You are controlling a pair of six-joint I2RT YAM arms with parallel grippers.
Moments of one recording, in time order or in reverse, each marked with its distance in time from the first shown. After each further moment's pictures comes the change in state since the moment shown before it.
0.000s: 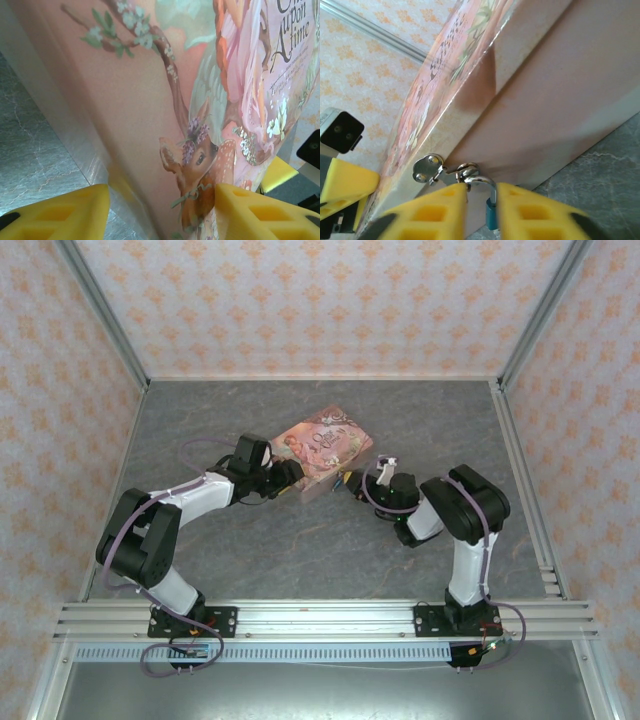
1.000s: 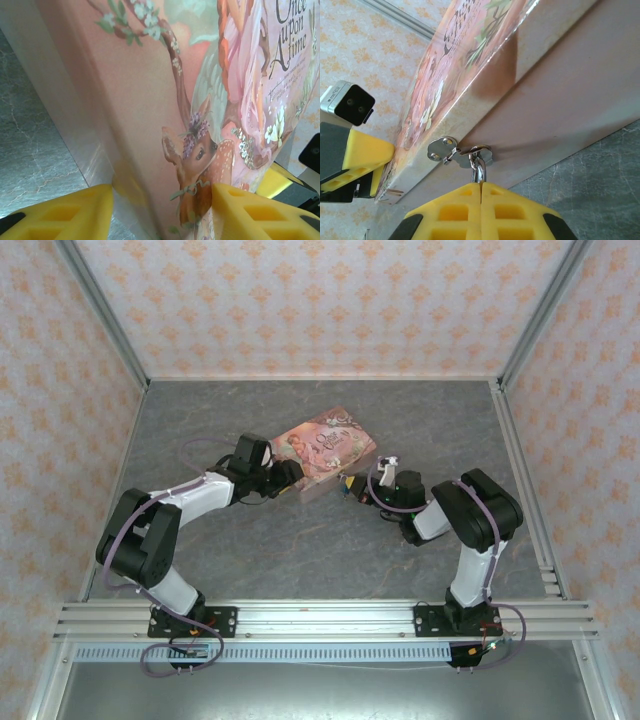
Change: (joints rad) left arm 0.000 0.000 0.002 0.000 0.001 0.006; right arm -0.036 -0.084 -0.016 -0.121 -0.127 -0.019
